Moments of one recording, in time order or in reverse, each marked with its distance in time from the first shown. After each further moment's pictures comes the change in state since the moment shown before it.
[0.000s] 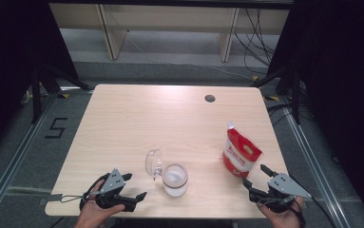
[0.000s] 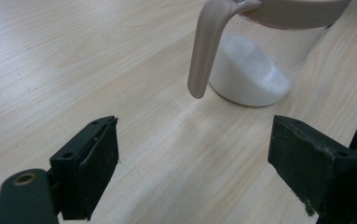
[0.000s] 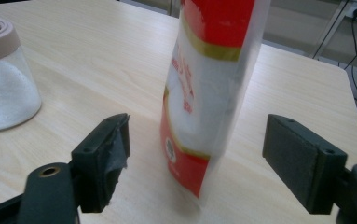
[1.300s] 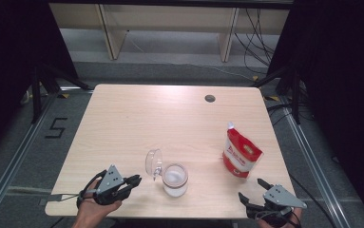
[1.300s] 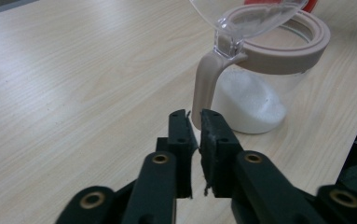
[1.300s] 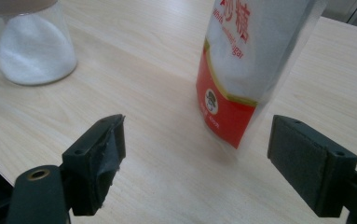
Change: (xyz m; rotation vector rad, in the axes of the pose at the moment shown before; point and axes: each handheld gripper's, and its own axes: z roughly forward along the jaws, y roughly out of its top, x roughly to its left) left arm -0.007 0.024 -0.017 -0.054 0.034 0.041; right arm 0.022 -0.014 -0.014 0.129 0.061 -0.001
